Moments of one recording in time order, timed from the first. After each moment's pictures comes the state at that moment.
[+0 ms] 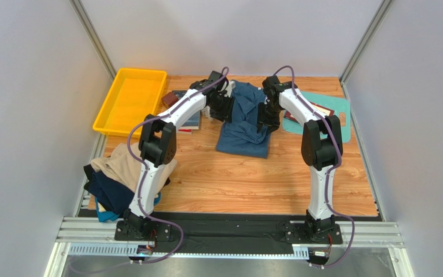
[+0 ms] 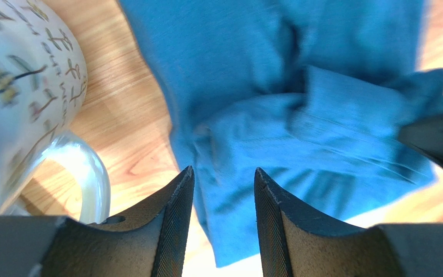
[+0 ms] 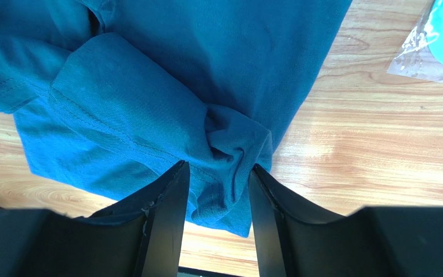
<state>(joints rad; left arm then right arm) -0.52 2.33 2.09 -0.81 0.24 -0.21 0.29 2.14 1.82 -1.05 -0.11 0.41</state>
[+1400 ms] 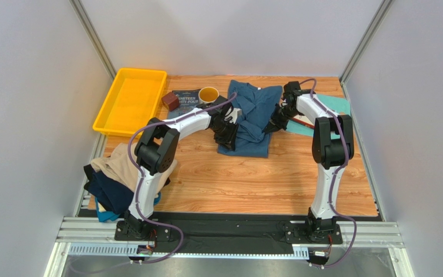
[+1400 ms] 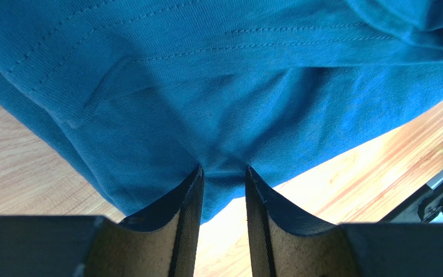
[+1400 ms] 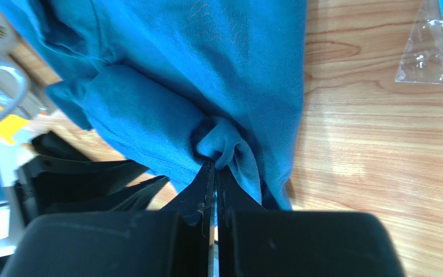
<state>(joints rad) -0.62 2.18 1.64 -0.63 0.39 -0.23 0.12 2.11 1.64 -0.85 -0.45 0.62</state>
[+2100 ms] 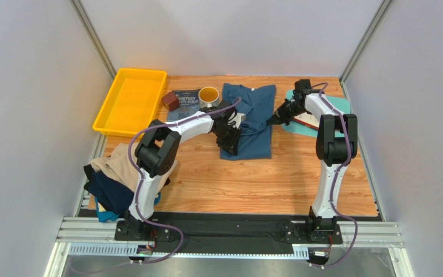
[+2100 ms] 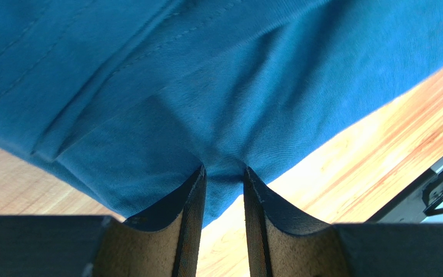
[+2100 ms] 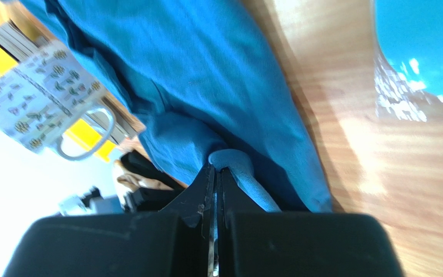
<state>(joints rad) -0.65 2.16 1.60 -0.63 0.39 -0.22 0.02 2.14 1.65 -0.75 -0.57 0.84</state>
